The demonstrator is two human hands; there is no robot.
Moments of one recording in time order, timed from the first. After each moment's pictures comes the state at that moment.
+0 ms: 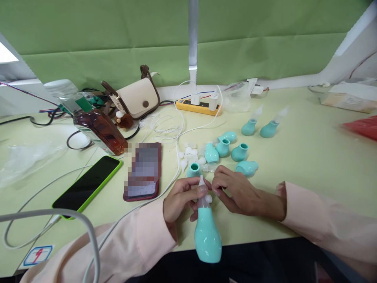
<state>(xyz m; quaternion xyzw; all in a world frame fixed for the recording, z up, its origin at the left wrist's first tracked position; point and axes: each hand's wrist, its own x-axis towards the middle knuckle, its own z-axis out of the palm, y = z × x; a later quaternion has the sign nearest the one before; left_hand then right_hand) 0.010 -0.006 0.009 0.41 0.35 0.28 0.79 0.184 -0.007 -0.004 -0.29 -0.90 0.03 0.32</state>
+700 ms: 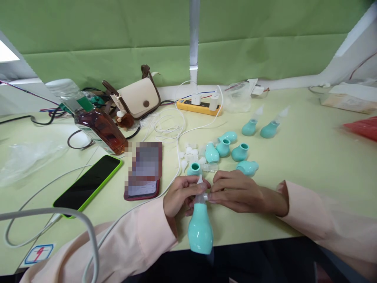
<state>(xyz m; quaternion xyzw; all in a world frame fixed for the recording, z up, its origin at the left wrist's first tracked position) 0.010 -0.001 0.003 0.42 0.36 0.27 0.79 0.189 -0.001 0.007 -0.14 -0.92 0.05 0.36</state>
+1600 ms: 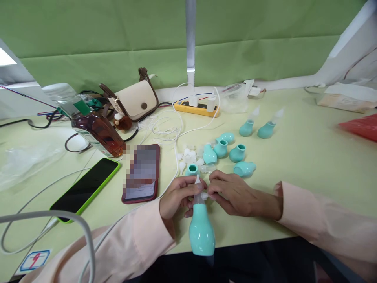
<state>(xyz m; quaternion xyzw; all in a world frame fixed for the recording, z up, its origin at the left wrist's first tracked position) 0.009 0.000 0.005 0.44 0.32 0.27 0.79 0.184 -0.007 -0.003 -0.27 -0.92 0.01 0.29</state>
